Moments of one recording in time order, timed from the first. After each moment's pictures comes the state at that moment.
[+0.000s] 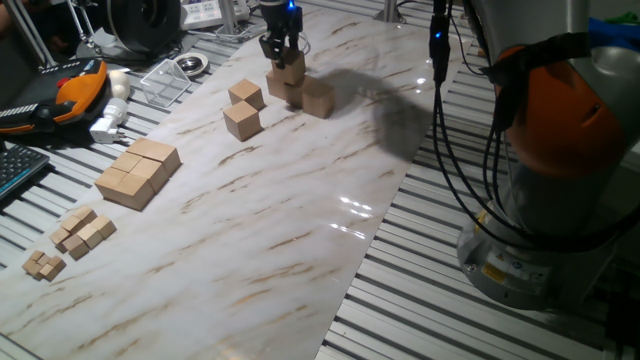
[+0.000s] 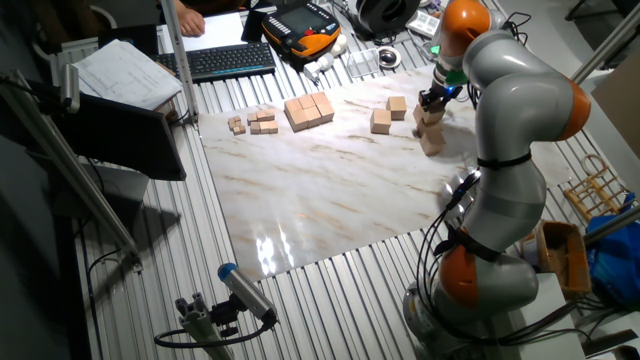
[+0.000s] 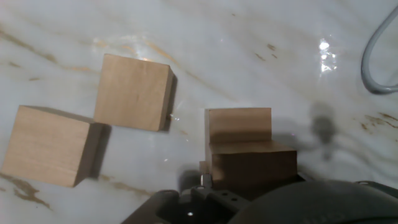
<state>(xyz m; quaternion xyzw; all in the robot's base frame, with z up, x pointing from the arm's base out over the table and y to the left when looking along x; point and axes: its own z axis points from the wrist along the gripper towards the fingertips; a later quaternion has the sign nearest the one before) 0.611 -0.244 0.124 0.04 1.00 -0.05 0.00</state>
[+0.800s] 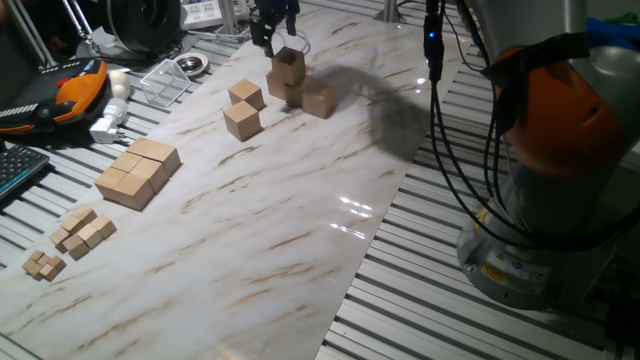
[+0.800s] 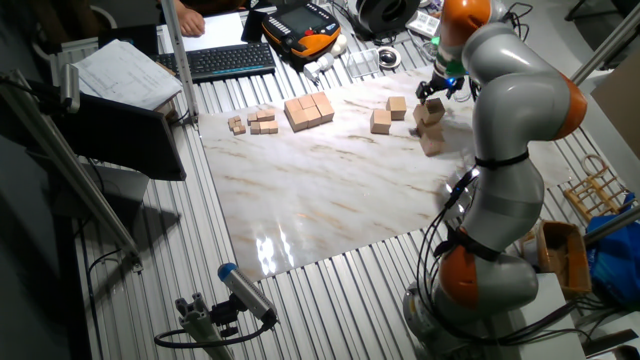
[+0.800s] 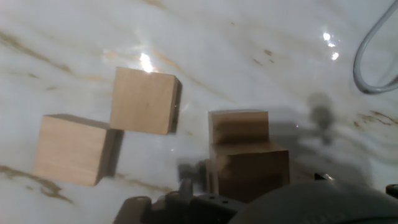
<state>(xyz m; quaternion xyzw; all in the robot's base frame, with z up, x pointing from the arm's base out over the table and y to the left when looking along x) 0.619 -0.228 0.166 0.07 1.00 -0.04 -0.02</state>
